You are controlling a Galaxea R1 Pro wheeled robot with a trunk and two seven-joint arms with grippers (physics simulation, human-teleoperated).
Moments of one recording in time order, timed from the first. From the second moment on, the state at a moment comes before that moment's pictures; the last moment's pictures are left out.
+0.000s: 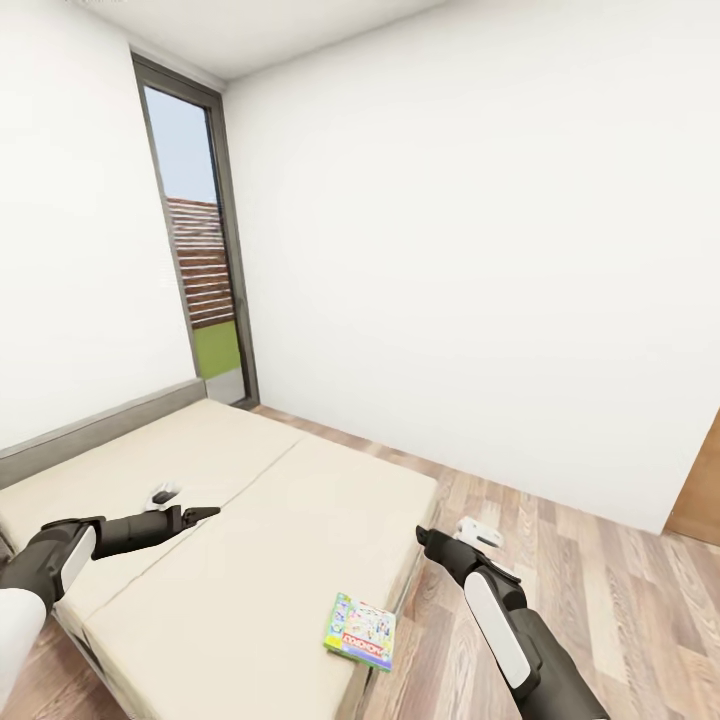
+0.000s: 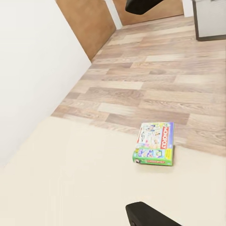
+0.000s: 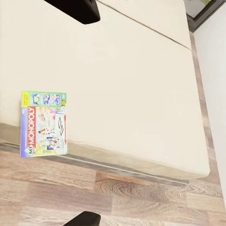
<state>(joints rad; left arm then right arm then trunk) -0.78 0.38 0.22 -0.45 0.08 0.59 -1.02 -0.38 0.05 0.15 -1.13 -0.59 0.41 -0.31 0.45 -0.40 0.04</state>
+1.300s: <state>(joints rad) -0.78 0.38 0.21 -0.45 0.07 0.59 -1.02 -0.38 0.05 0.15 -1.13 -0.58 0.41 -0.22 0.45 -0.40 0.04</state>
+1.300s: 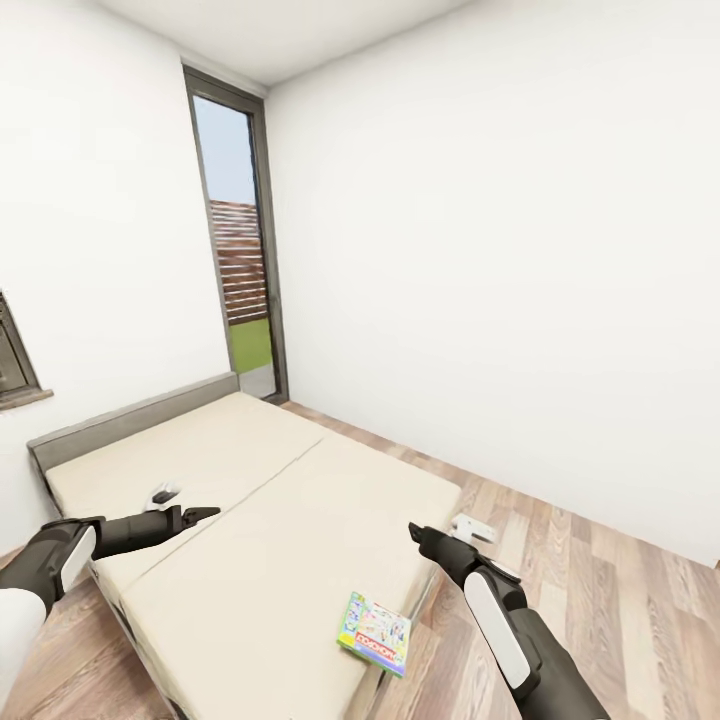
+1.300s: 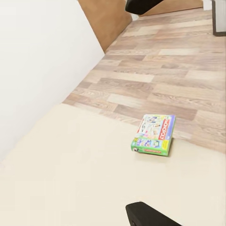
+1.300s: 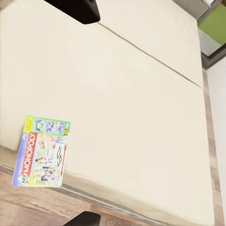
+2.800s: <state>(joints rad) -0.78 0.38 0.22 -0.45 0.07 0.59 -1.02 -0.38 0.05 0.15 -1.13 -0.58 0.41 -0.21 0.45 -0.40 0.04</state>
